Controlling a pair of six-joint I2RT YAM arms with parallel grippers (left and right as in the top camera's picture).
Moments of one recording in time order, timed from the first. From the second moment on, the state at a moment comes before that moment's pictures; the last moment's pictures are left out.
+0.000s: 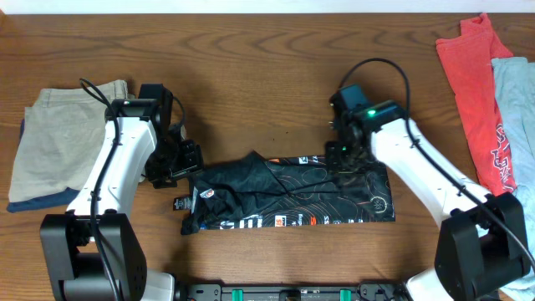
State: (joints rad) left arm -0.01 1.64 1.18 -1.23 0.20 -0.28; right arm 0.43 1.70 1.22 -1.03 -0.15 0.38
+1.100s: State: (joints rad) left arm -0.01 1.64 1.18 -1.23 0.20 -0.28; right arm 0.41 1.70 1.00 -0.87 -0.03 0.23
